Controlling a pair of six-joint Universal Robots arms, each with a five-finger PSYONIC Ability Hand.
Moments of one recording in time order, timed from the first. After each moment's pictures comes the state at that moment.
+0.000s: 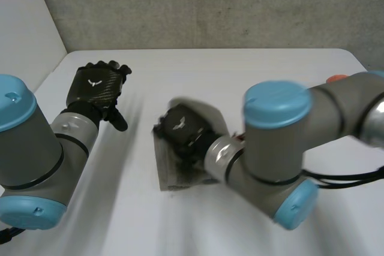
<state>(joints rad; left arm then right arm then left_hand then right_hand) 4.26 -1.79 -1.69 3.40 -1.68 3.38 2.32 -0.96 1.23 0.01 1.26 2.59 0.26 0.24 0.25 0.24 0.06 0.94 1.17 1.18 1.19 0.99</state>
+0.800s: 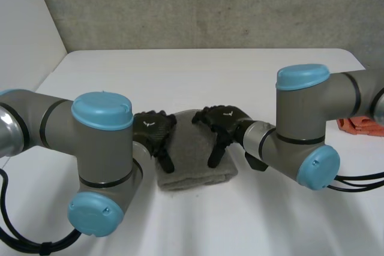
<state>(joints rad) 4.06 -2.15 -1.40 3.13 -1.76 3.22 2.12 -0.80 1.09 0.20 1.26 3.02 0.26 0.24 0.25 0.24 0.06 0.20 0.22 0.22 0.23 0.06</state>
